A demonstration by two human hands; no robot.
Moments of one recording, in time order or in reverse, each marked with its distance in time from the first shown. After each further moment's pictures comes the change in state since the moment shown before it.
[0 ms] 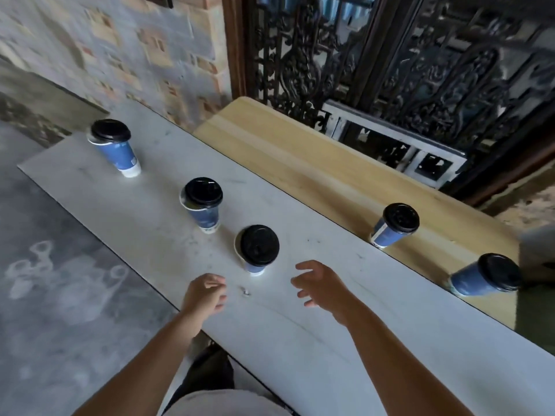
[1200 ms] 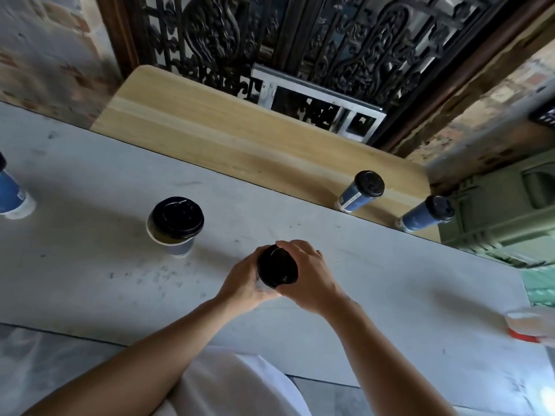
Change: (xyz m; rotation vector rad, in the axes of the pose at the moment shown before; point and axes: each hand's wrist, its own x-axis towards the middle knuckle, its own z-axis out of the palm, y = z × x) left_hand 0.061 0.070 0.017 0.613 -0.744 0.679; right_hand 0.009 -0.070 0.092 -0.515 0.433 -0.066
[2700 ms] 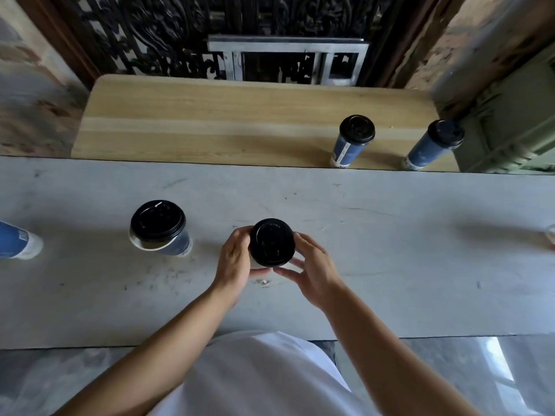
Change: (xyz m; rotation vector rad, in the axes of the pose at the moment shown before) left_hand -0.002 0.031 0.004 -0.530 0.210 -0.358; right_hand -0.008 0.033 0.047 1.614 0.071 0.490
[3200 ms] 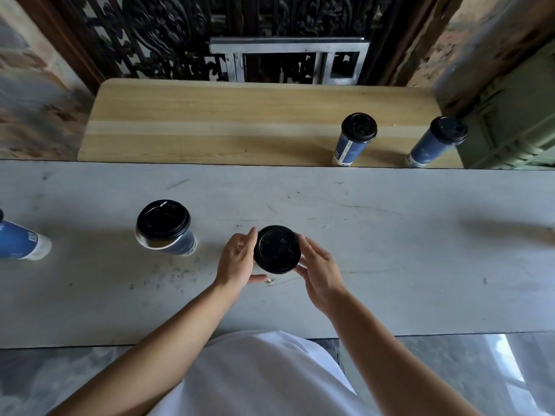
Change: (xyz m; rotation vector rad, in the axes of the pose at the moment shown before) left_hand 0.002 -0.003 -0.009 0.208 0.034 -0.061; right_hand -0.005 0.016 -0.005 -0.119 -0.010 -0.184
